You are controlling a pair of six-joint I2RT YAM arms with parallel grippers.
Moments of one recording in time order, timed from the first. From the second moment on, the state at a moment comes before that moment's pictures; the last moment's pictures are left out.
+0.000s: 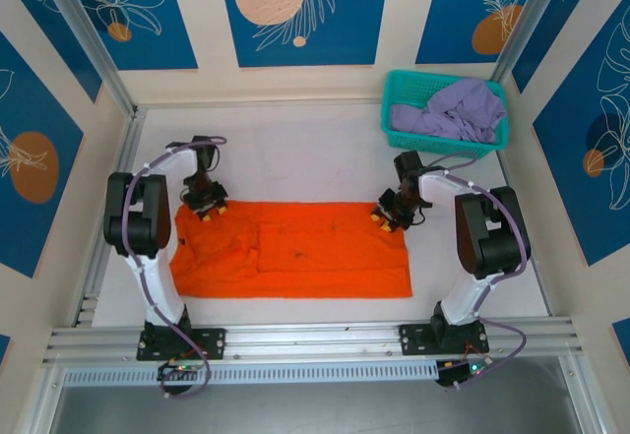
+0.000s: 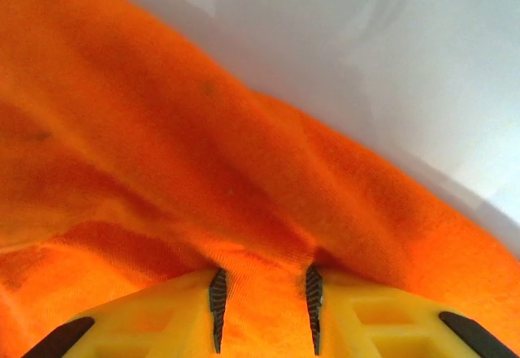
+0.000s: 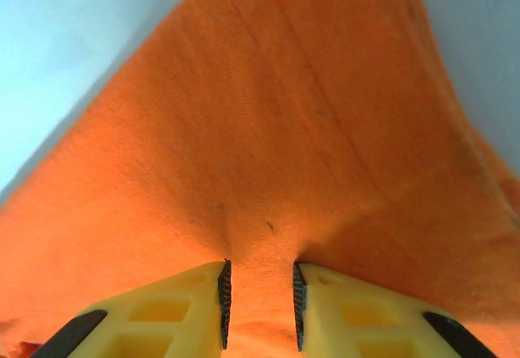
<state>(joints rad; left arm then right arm) -0.09 1.99 1.38 -0.99 0.05 -0.63 0.19 1.74 1.00 -0.68 -0.36 0.90</state>
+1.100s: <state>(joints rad) -0.24 2.50 2.59 -1.04 0.11 -0.61 0.52 1.48 0.93 -0.78 -0.31 1.13</state>
